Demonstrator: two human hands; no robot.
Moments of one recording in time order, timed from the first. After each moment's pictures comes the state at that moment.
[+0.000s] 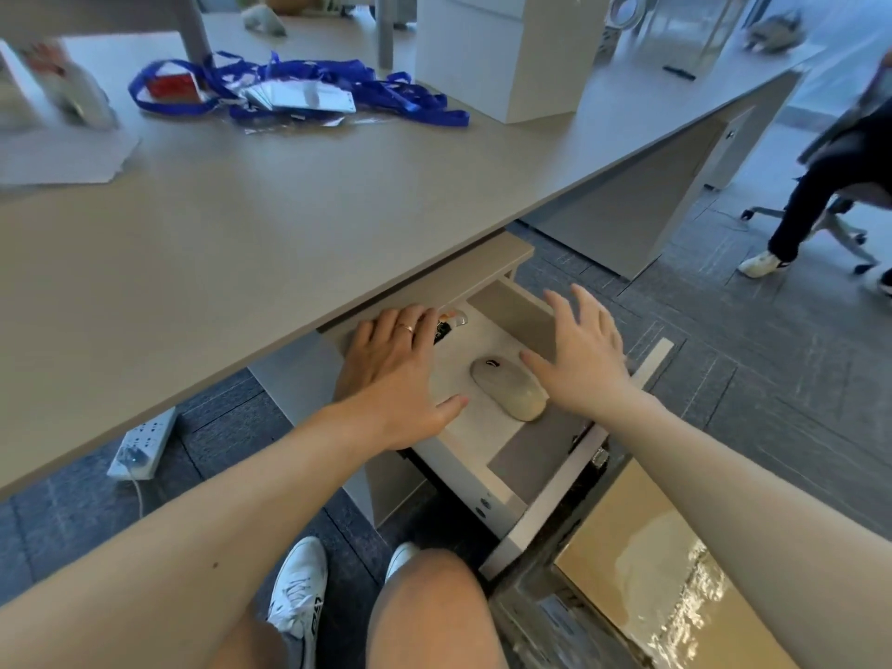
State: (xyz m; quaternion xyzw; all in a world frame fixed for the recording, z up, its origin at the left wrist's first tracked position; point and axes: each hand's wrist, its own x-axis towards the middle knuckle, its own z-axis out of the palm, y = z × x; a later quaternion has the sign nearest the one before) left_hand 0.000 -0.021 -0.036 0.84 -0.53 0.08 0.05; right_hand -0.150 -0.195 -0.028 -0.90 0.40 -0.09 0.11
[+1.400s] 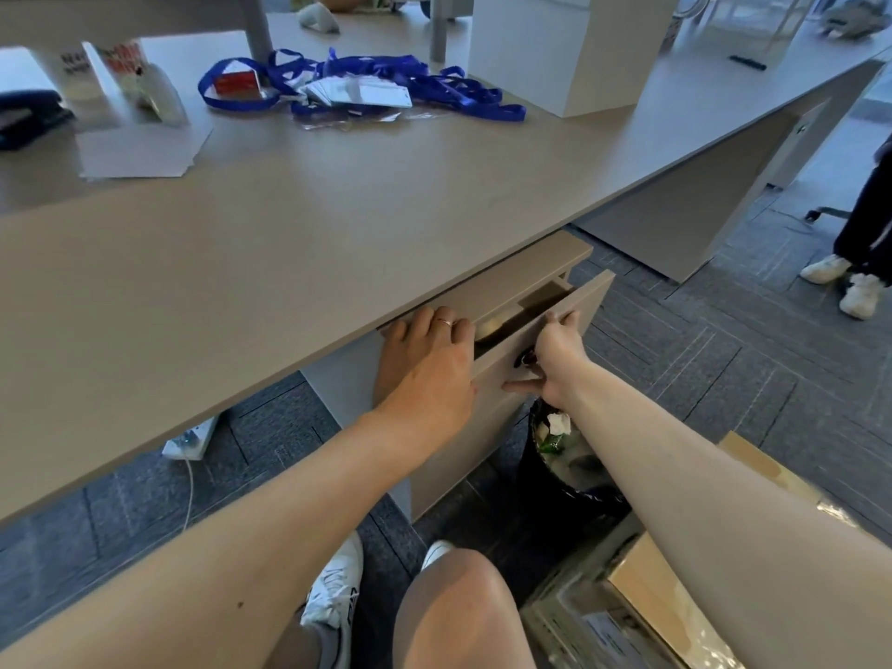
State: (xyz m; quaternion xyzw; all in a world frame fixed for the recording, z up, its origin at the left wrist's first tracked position) left_hand 0.007 -0.006 -0.031 0.86 -0.50 0.11 0.08; right_hand -0.051 -0.169 -0.055 -0.47 0.54 -0.18 0.67
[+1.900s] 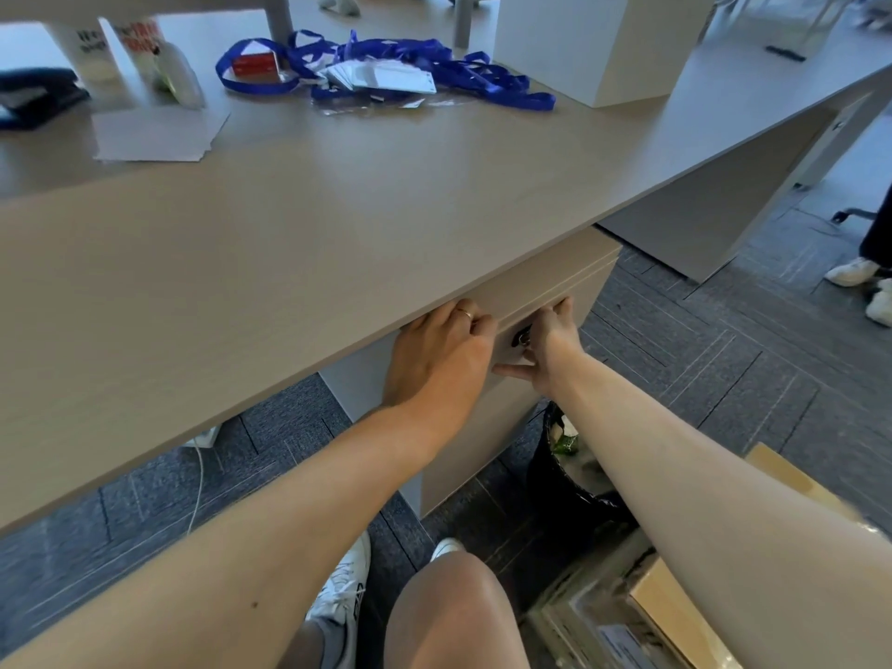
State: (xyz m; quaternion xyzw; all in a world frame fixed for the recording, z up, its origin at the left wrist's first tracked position) left_hand 0.020 -0.005 -0.023 0.86 -0.50 0.09 0.11; right_hand -0.013 -0.164 -0.067 -0.48 0.51 -0.19 0.69
